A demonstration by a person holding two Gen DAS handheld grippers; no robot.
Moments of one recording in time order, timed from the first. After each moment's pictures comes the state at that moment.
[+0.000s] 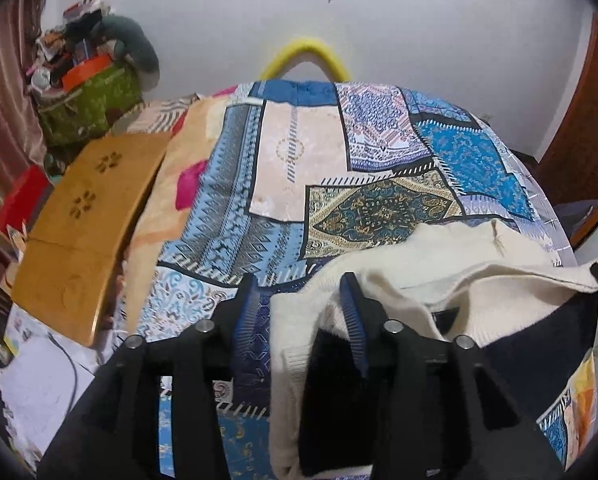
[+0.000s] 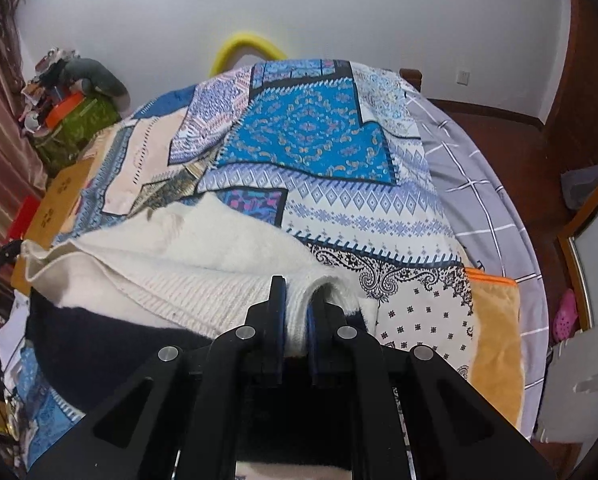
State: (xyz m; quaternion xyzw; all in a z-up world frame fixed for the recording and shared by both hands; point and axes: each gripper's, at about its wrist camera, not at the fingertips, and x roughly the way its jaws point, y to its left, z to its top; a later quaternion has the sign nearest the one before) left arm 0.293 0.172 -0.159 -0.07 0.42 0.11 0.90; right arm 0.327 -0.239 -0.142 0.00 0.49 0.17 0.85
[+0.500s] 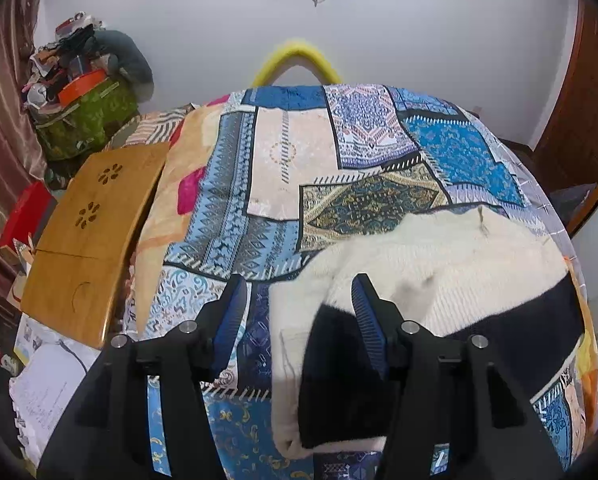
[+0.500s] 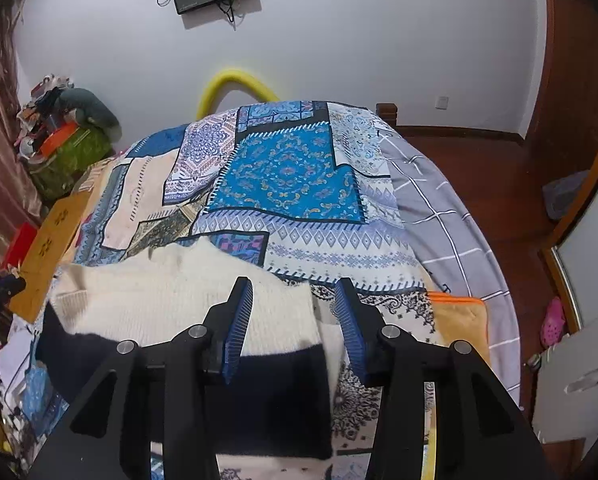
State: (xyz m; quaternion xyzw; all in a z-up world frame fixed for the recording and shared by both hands) left arm 0.276 0.160 -0.151 -0.05 0.43 0.10 0.90; right arm 0.318 -0.260 -0.102 0.00 0.45 0.14 0.88
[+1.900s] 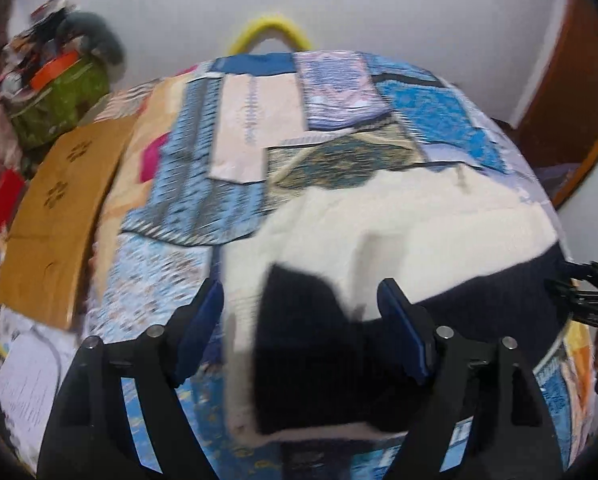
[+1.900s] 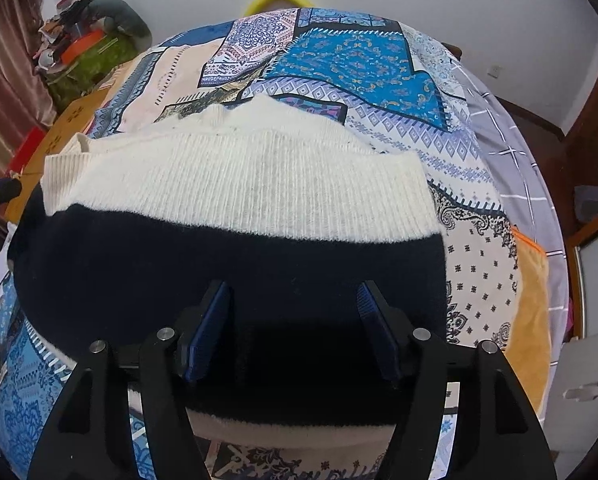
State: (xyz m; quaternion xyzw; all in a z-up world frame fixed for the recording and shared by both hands) left arm 0.281 0.130 -0.182 -0.06 0.46 0.04 0.89; right arm 0.277 -0.199 -0.193 -0.07 0.54 0.20 0.82
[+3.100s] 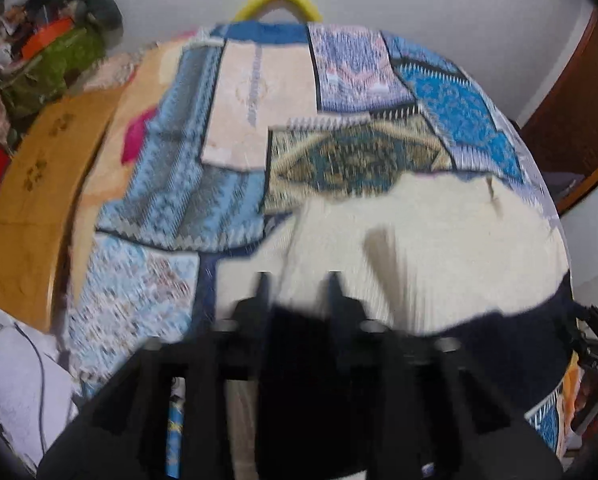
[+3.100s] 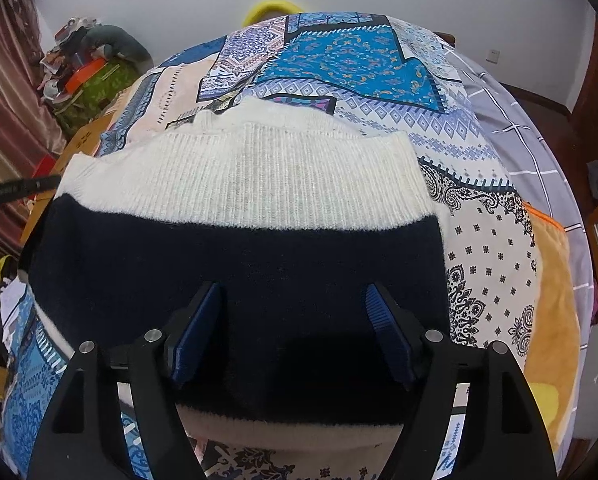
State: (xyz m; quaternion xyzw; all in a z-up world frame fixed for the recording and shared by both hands) left arm 0.327 0.164 -0.214 -0.10 0.51 0.05 0.85; right arm 0.274 -0.220 -0.206 -0.01 0.53 0.21 0.82
